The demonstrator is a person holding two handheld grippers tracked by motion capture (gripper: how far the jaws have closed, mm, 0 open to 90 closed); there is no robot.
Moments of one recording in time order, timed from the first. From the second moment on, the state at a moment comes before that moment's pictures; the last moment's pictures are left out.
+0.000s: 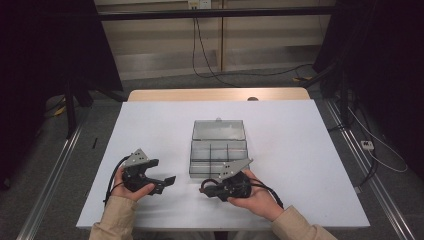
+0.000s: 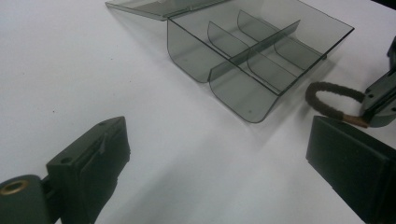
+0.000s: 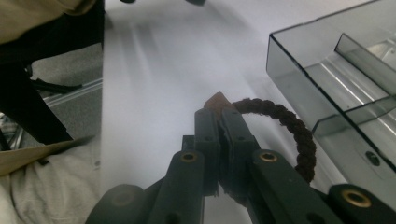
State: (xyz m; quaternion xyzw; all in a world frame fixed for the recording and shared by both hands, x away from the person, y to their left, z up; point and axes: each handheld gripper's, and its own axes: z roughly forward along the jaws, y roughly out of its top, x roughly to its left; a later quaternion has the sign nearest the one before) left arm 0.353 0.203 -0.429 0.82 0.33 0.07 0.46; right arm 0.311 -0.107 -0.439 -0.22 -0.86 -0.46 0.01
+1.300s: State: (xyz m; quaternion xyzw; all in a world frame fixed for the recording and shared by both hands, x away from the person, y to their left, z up) left arm 0.353 0.204 -0.428 0.82 0.33 0.08 0.46; right arm 0.324 -0.146 -0.400 -0.25 -0.83 -0.51 -0.03
